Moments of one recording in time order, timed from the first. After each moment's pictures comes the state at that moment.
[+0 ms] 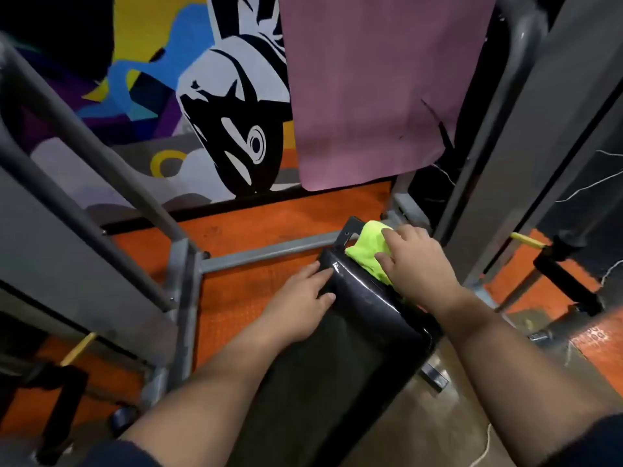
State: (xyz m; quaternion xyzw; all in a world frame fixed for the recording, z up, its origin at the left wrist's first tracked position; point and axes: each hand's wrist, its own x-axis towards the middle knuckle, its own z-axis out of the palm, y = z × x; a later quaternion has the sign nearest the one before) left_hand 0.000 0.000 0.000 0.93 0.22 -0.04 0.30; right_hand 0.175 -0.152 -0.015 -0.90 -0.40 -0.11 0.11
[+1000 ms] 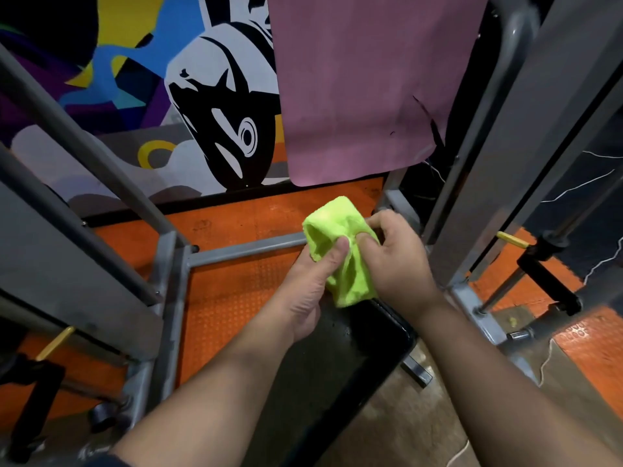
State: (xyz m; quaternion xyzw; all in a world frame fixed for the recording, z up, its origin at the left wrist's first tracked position) left_hand 0.025 -0.059 0.043 0.54 0.23 0.10 0.81; right_hand 0.123 -0.161 0.045 -0.81 -0.31 0.00 0.50
